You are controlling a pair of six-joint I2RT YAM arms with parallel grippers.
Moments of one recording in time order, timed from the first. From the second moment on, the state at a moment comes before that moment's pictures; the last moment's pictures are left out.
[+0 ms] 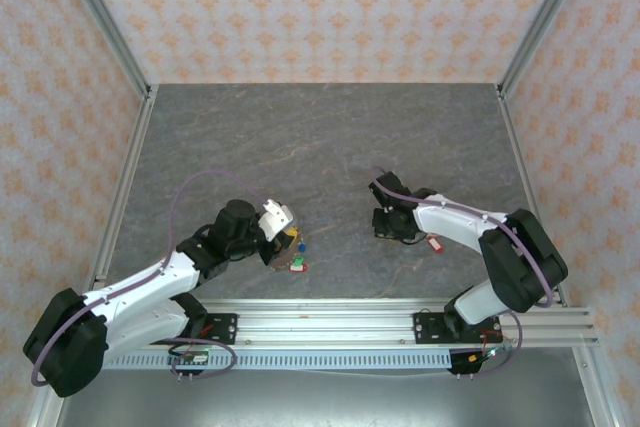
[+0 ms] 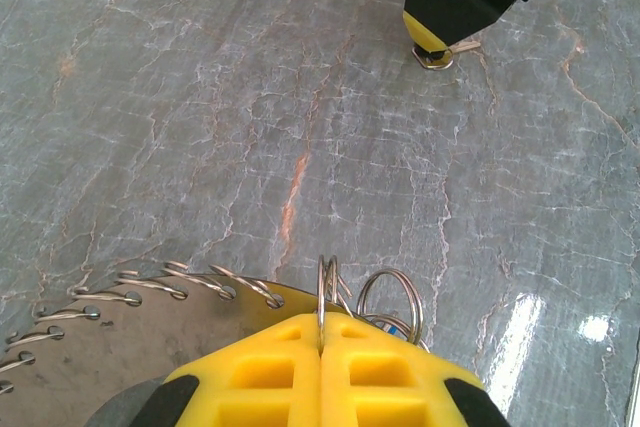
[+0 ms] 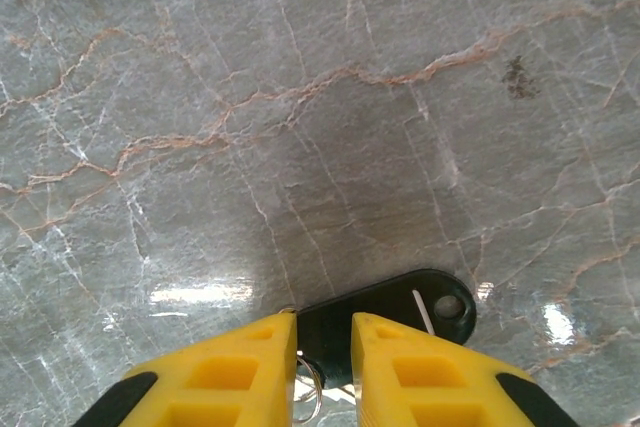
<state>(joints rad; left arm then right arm) -0.61 0.97 0.38 -0.03 0.31 0.14 0.58 1.49 0.76 -0.56 0.04 0.66</state>
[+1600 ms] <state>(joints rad) -0.61 0.98 0.38 -0.03 0.31 0.14 0.58 1.37 0.71 -0.56 0.10 0.66</state>
